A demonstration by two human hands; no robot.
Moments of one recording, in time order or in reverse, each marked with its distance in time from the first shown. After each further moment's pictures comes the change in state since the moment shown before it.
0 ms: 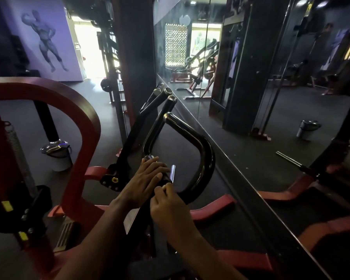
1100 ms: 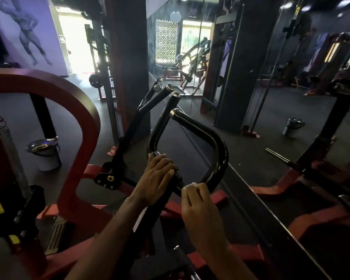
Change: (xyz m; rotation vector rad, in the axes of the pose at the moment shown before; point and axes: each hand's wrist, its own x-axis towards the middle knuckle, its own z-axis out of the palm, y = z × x) left_hand 0.001 0.004 0.004 0.045 0.121 0.069; right_hand -0.025 -0.006 -0.019 -0.082 0.066 0.270
